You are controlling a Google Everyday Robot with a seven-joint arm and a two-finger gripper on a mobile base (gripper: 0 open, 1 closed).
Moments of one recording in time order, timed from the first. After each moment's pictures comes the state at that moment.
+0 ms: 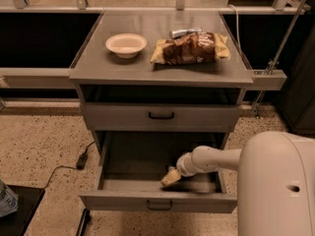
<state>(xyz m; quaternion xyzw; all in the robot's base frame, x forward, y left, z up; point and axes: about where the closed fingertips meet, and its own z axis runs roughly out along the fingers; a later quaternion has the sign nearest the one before) 0.647 -0.093 0.367 -0.42 0.86 0.11 0.28</state>
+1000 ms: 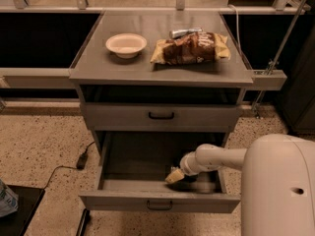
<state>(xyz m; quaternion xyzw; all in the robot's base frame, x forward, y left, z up) 0.647 -0.108 0.365 -0.42 0.86 0.12 0.26</state>
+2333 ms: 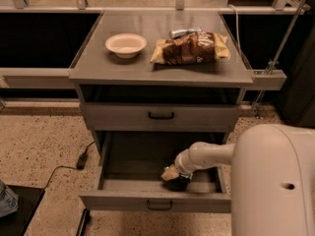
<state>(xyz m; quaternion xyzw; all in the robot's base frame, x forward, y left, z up) 0.643 -0.088 0.385 -0.44 0.86 0.10 0.26</state>
